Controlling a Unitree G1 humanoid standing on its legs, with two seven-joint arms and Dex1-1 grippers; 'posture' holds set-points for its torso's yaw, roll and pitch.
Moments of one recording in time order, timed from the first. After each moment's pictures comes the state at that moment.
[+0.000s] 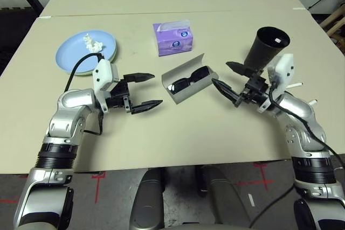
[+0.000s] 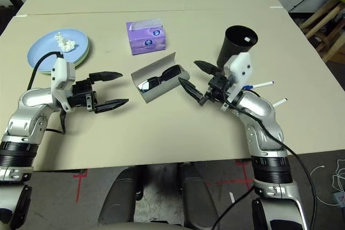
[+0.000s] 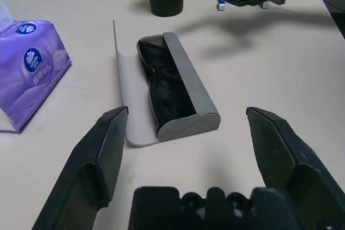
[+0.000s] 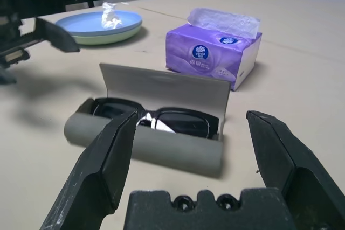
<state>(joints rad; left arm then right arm) -0.46 0.64 0.02 0.14 -0.40 0.07 -1.21 -0.33 -0.34 -0.14 0.03 0.31 0.01 0.89</state>
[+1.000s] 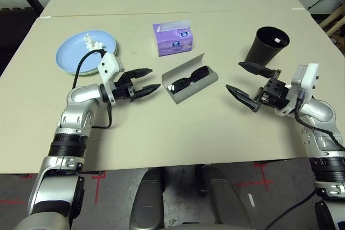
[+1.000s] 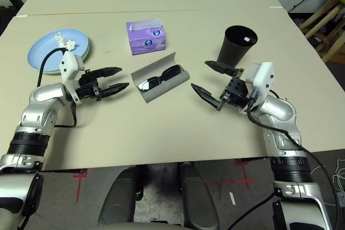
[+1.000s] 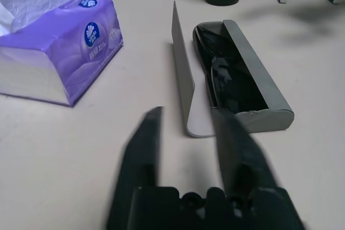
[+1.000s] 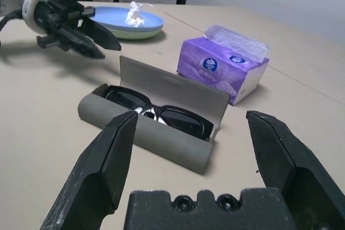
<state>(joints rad) -0.59 0.57 0.02 0.41 -0.31 -0.03 -1.12 -0.33 -0.50 -0.13 0.08 0.39 -0.14 1.00</state>
